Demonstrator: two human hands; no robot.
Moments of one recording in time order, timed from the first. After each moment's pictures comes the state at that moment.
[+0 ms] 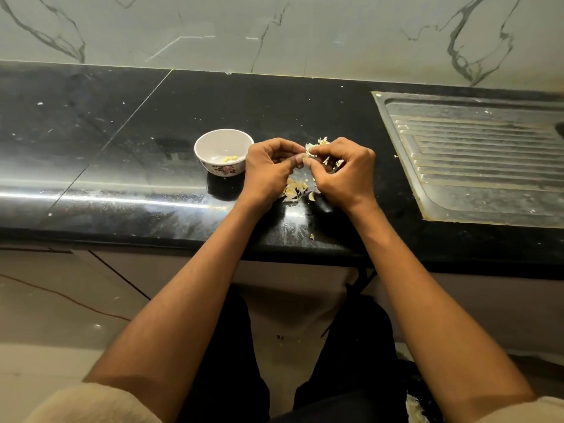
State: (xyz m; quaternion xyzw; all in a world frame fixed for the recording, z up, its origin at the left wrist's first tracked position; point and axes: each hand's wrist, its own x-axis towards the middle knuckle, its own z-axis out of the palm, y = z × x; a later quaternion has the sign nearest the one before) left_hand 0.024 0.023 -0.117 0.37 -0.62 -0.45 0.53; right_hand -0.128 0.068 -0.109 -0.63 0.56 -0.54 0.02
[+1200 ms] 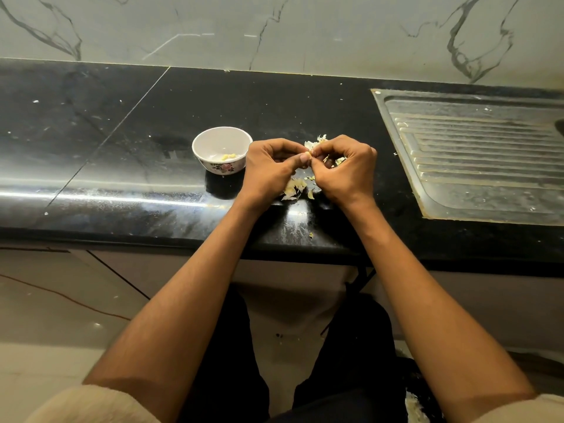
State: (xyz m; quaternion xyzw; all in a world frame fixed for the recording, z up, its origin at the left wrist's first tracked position) left_hand 0.024 0.028 -0.115 0.36 -0.63 -0.46 0.51; right_hand -0.127 0.064 -0.113 -0.61 0.56 -0.56 0.02
